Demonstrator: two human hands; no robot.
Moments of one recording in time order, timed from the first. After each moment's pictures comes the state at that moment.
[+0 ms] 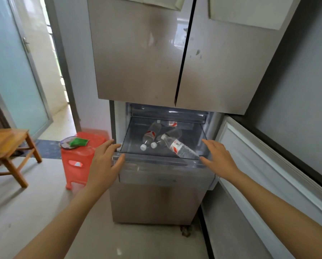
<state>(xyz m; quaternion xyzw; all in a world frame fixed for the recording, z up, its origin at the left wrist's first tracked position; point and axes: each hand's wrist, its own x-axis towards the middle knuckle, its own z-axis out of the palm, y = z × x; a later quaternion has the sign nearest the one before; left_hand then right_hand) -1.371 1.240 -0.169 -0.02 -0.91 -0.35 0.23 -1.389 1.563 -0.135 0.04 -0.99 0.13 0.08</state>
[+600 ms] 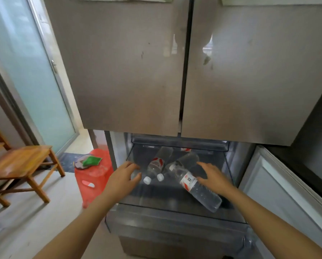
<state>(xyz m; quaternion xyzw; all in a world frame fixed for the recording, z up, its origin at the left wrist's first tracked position) -1.545 1.300 -0.176 -0.03 -0.96 -0.26 0.06 -1.603 1.594 -0.203 0.09 -0.97 0.19 -0.06</state>
